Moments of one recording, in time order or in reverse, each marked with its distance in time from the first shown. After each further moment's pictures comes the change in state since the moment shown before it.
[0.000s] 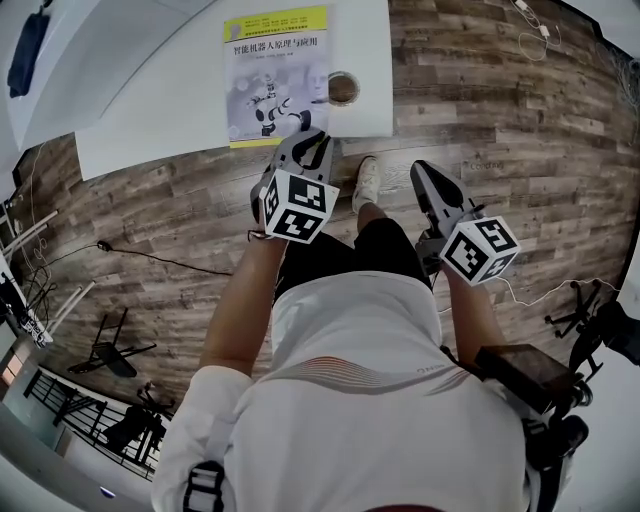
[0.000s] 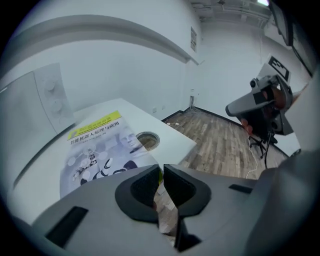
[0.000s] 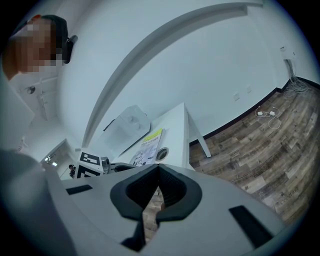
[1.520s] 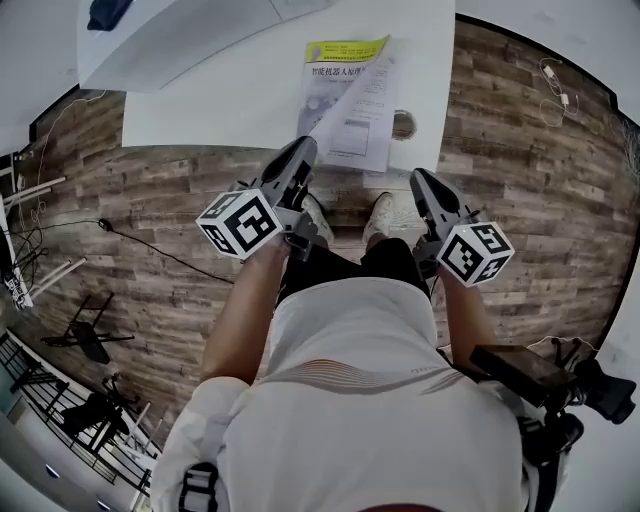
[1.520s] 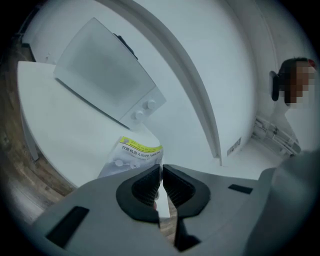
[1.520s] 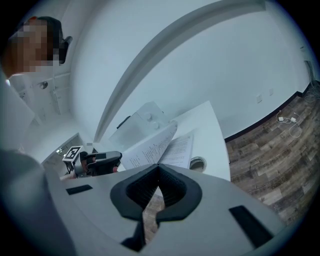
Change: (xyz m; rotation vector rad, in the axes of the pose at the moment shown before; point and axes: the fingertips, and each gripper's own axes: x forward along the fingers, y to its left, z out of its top) left arm -0.160 0.119 0.025 -0.987 -0.601 -0.128; right arm 0.066 0.091 0.020 -0.090 0.014 0.128
